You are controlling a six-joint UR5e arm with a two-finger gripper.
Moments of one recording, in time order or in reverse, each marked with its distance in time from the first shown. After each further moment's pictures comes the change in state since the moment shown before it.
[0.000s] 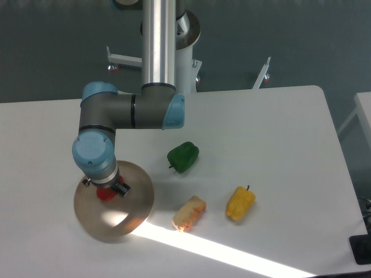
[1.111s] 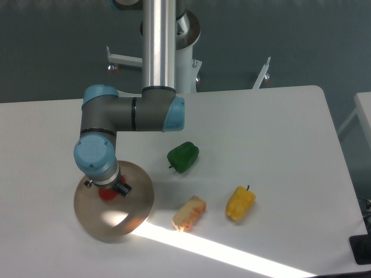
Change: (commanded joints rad) arm 0.002 0.000 -0.017 0.002 0.009 0.012
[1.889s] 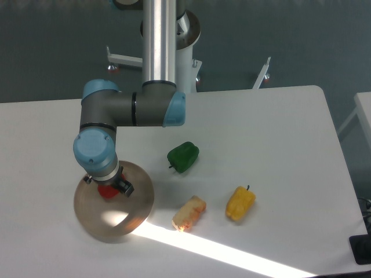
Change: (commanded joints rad) arm 0.018 0.060 0.006 -0.058 0.002 0.038
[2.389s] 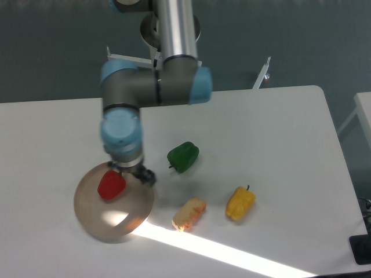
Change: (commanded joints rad) arm 0.187 0.068 0.006 -0.040 0.047 0.270
